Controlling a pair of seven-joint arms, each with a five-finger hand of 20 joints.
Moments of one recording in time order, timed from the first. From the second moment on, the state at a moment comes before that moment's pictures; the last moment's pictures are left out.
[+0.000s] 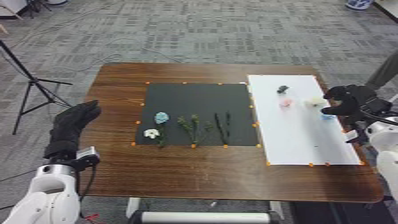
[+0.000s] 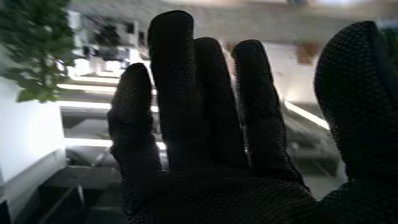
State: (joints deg) left arm 118.2 -55.0 -94.6 -111.0 55.5 19.1 13.1; right arm -99.2 -45.9 98.2 -96.5 -142.0 -4.3 -3.1
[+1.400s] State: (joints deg) left arm 118.4 -55.5 -94.6 -111.5 55.4 17.6 12.8; right arm -92.3 -49.0 90.3 -82.3 -146.9 4.5 -0.3
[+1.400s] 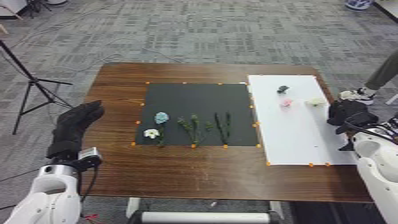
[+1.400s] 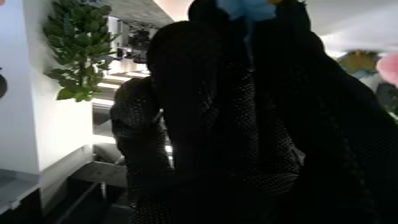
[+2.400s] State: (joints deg) left arm 118.9 -54.5 -95.9 -111.7 54.7 18.1 12.9; right arm -61.1 -42.6 50.1 -104.4 -130.7 3.4 -5.5
